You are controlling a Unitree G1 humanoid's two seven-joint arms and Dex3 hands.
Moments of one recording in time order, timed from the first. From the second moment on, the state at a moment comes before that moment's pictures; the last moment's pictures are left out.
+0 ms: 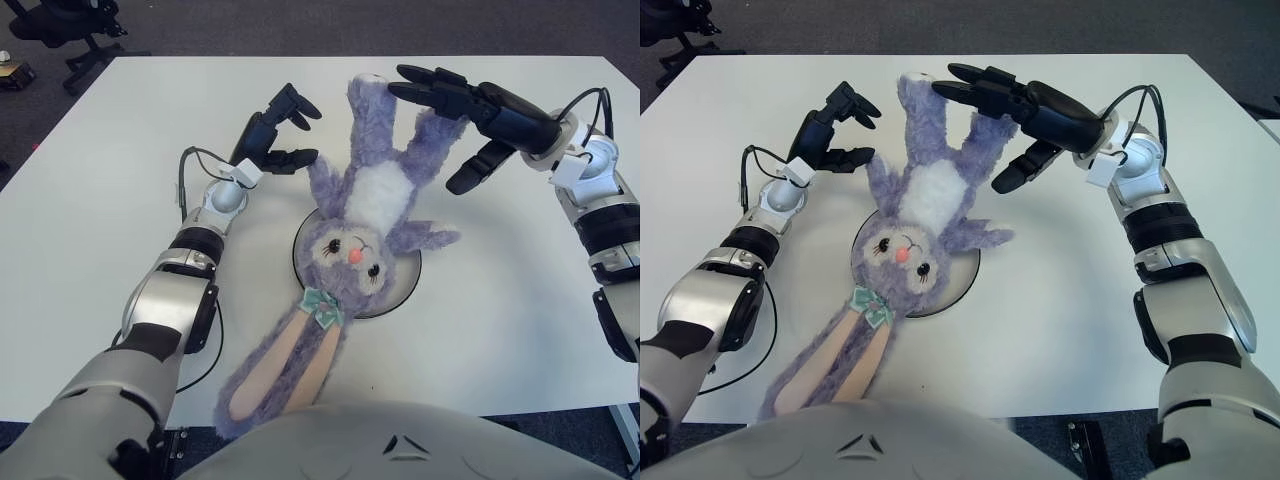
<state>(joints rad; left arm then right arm) -0.77 0.27 -0.10 1.11 0.29 -1.13 0.09 -0.77 -0.60 0.25 0.56 0.45 -1.05 0.75</state>
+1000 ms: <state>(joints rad) -0.77 0.27 -0.10 1.13 0.32 -1.12 0.12 -0.99 -0.58 -0.07 0.64 0.62 -0.18 1.23</state>
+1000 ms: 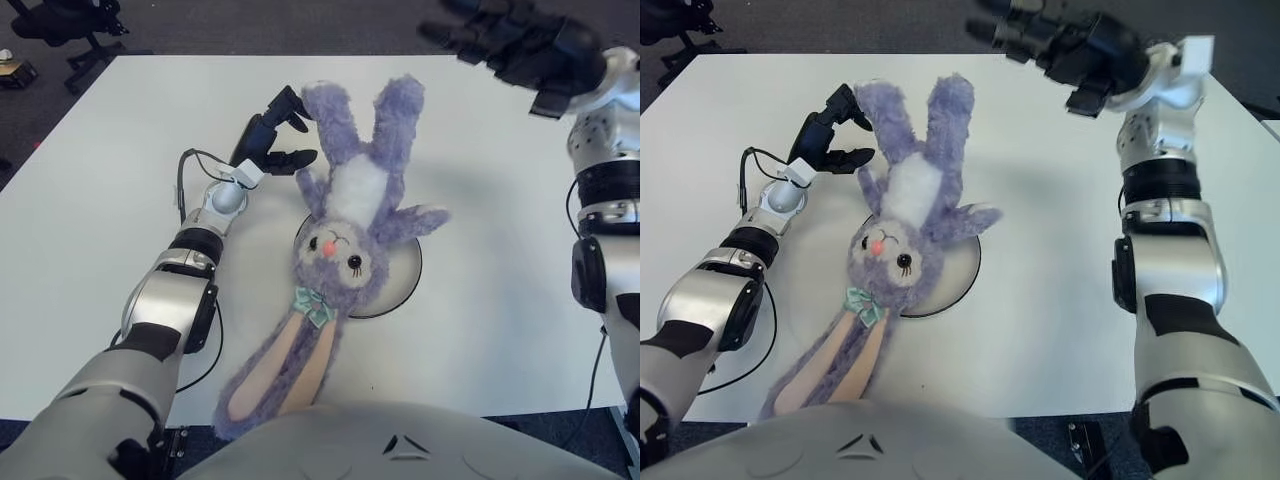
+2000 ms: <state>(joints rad) -0.75 0.26 -0.01 1.11 0.21 -0.99 0.12 -0.99 -0.48 -0.23 0.89 0.44 -0.25 0.97</state>
